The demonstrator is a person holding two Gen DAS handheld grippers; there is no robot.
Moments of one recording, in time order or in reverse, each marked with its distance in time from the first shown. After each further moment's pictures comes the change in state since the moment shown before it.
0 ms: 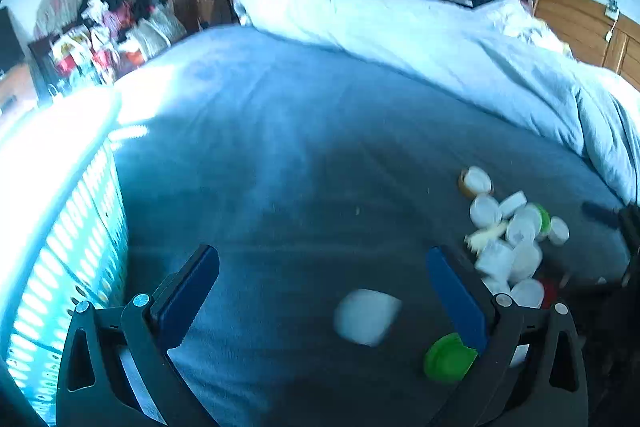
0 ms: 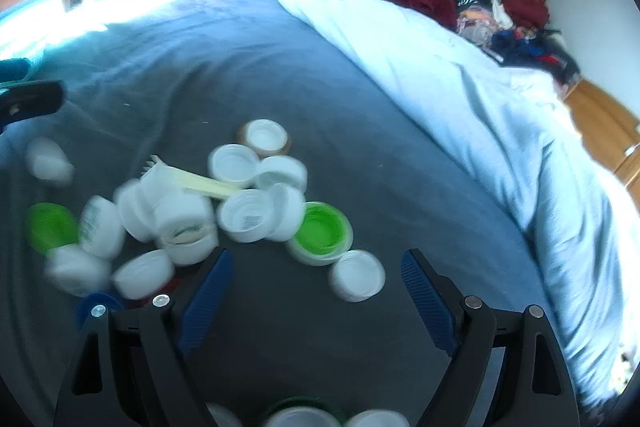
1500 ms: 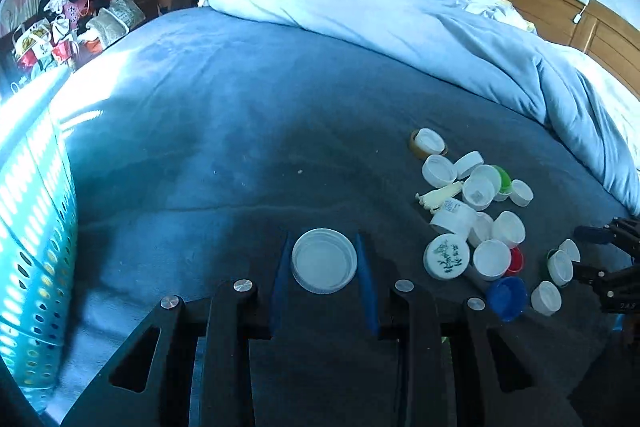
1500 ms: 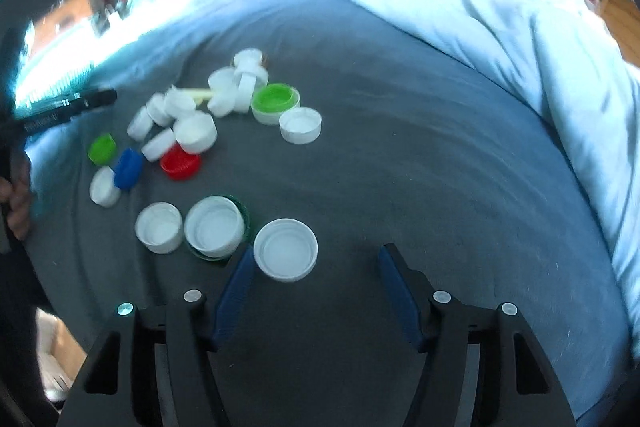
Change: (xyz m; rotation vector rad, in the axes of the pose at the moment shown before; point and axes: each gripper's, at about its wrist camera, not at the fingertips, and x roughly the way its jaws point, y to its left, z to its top) left arm 0.002 -0.010 -0.017 0.052 0.054 -0.149; right arm -0.023 -0.063 -0.070 0.083 0.141 0.335
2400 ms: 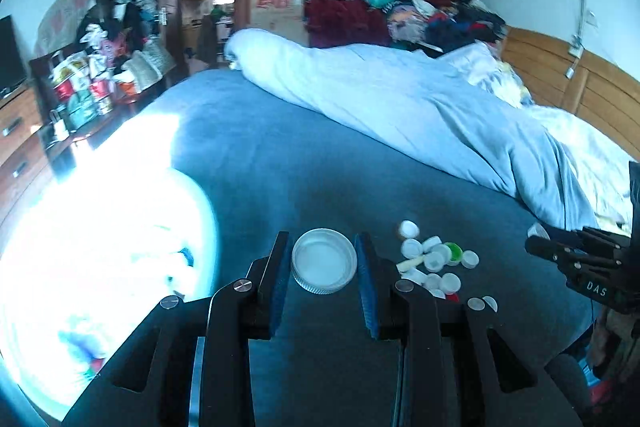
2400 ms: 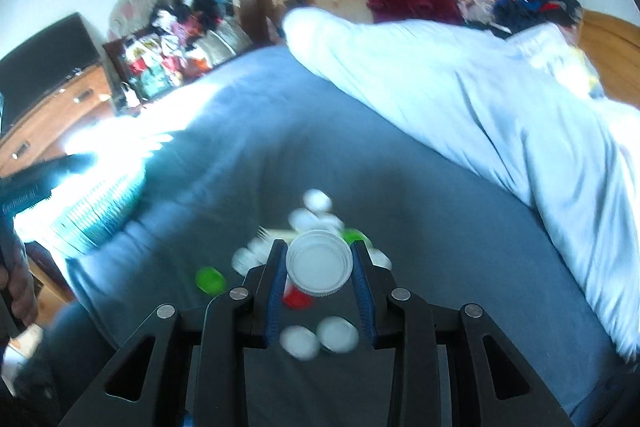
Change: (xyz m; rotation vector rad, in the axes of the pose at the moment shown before) left arm -0.167 0.020 0.042 -0.048 -0.207 0.064; right arm -0.120 0.077 0.090 0.126 -0.296 0.022
